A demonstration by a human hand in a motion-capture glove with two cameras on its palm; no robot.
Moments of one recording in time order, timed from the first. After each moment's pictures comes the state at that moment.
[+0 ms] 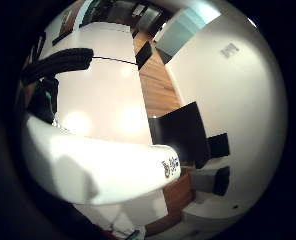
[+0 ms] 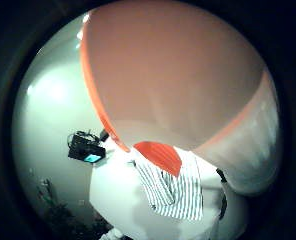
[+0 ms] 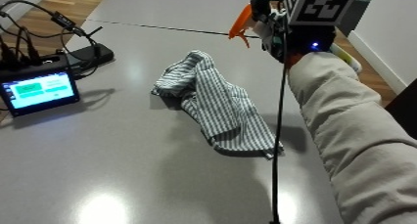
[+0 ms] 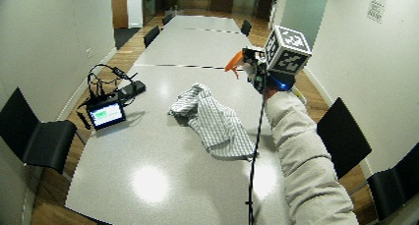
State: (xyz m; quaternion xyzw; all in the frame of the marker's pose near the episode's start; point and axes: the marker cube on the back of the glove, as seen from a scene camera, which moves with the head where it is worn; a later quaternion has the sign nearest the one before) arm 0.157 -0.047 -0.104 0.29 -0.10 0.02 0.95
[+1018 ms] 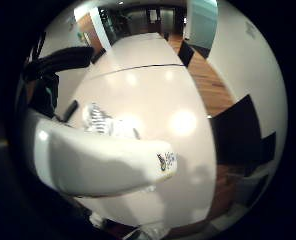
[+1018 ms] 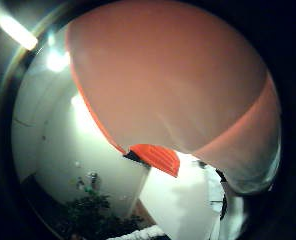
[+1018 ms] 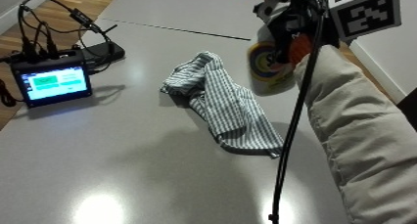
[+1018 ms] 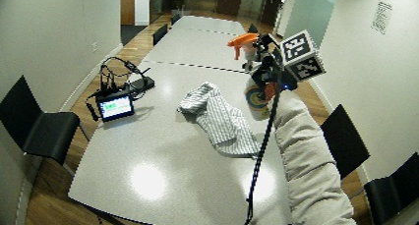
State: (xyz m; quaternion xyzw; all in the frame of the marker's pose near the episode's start) arm 0.133 -0.024 -0.125 0.30 -0.39 -0.04 0.87
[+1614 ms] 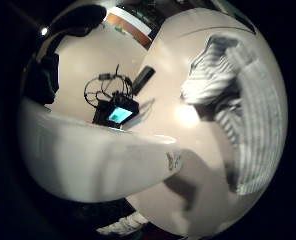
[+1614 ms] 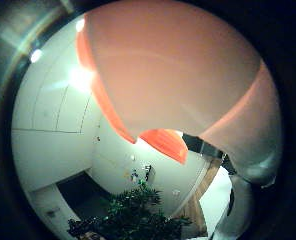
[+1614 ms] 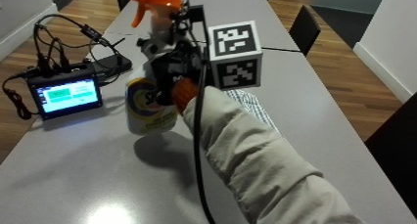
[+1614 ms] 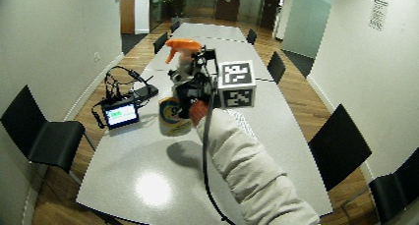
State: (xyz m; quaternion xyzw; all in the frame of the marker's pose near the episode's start) arm -0.076 0.005 -0.071 0.17 -0.65 -0.13 0.73
